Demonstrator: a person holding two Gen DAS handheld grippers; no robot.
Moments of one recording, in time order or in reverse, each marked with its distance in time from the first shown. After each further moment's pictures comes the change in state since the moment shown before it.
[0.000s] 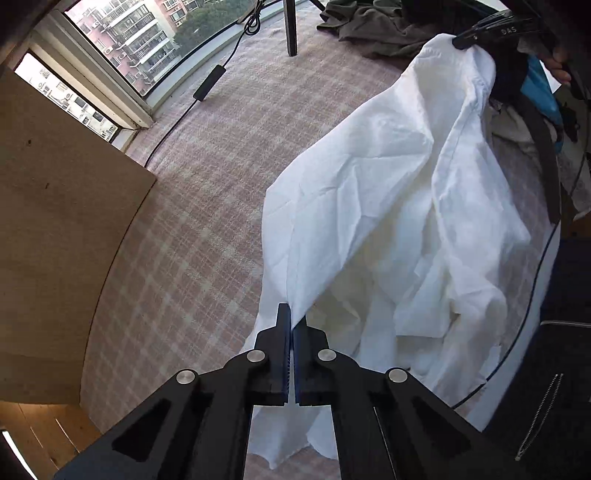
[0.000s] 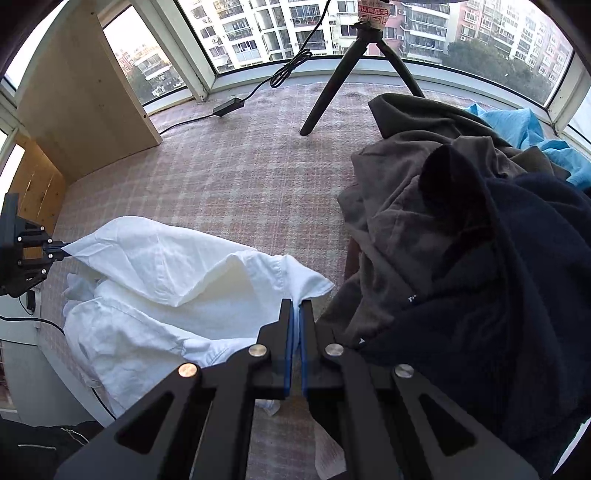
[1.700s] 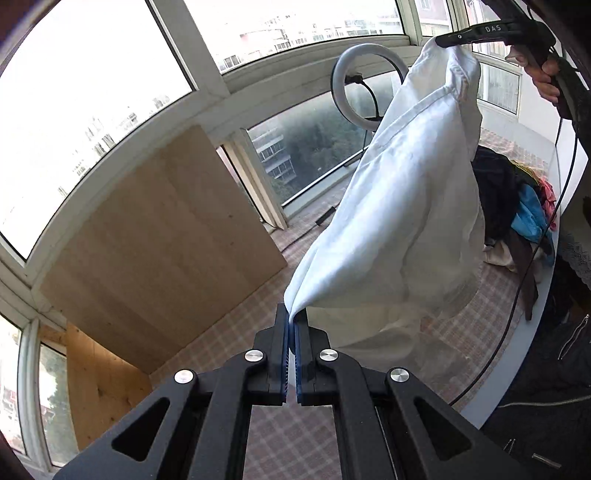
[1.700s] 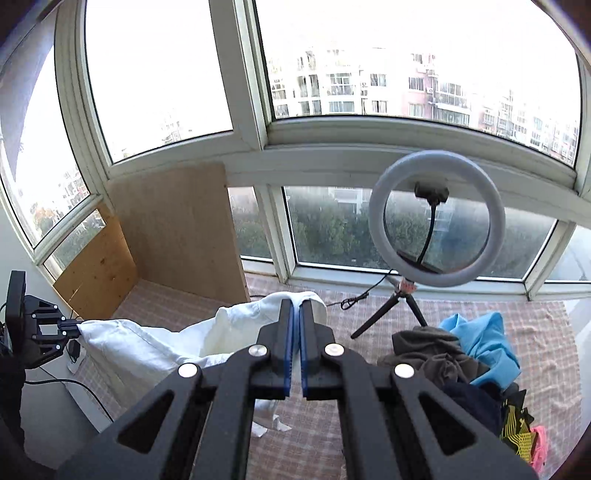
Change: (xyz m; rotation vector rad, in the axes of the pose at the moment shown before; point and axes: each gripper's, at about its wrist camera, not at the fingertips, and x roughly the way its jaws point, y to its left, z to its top) left arm -0.276 -0.003 -0.076 -0.206 -0.470 0.392; right arm -0.313 0.143 0.065 -0.202 -0.610 0.023
